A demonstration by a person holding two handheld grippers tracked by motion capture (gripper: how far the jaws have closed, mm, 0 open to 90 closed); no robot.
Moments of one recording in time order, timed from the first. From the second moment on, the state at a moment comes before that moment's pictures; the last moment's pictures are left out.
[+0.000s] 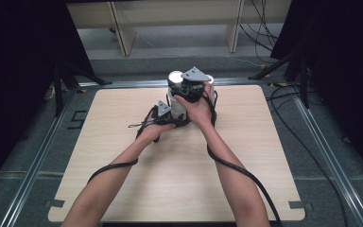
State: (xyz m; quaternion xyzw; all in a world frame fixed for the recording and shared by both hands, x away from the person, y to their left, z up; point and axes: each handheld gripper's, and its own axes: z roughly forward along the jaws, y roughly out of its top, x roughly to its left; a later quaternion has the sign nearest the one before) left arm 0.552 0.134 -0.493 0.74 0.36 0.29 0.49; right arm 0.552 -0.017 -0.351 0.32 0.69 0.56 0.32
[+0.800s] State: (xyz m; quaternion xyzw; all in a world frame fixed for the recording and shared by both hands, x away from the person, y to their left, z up) left arm 0.534 0.151 -0.481 0.74 0.36 0.30 0.49; right arm 0.528 -0.024 -0.333 0.31 0.69 0.58 0.30
